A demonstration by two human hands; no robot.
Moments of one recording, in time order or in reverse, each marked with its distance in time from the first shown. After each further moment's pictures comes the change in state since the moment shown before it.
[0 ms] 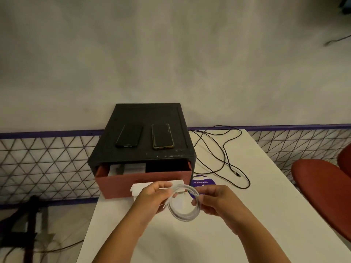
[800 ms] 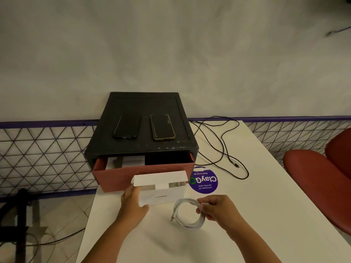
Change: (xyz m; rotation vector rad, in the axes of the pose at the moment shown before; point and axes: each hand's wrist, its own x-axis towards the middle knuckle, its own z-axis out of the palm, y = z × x) left_hand 0.061 -0.098 -0.066 0.735 0.201 0.110; right_hand 0.027 0.059 0.019 -0.149 0.178 0.126
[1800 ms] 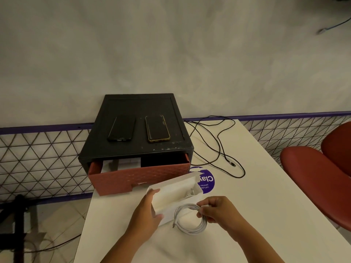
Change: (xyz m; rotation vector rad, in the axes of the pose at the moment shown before) left_hand -0.021 0.016 0.029 -0.096 -0.133 0.124; right_hand 0.000 0.011 -0.014 0.033 -0.073 -0.029
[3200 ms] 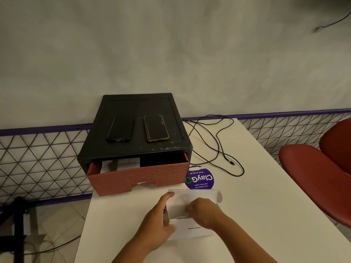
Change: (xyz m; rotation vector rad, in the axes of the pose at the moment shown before) left_hand -0.020 0.026 0.009 -0.069 -0.190 0.068; right_hand 0.036 0.004 0.034 -0.855 -0.063 0.037
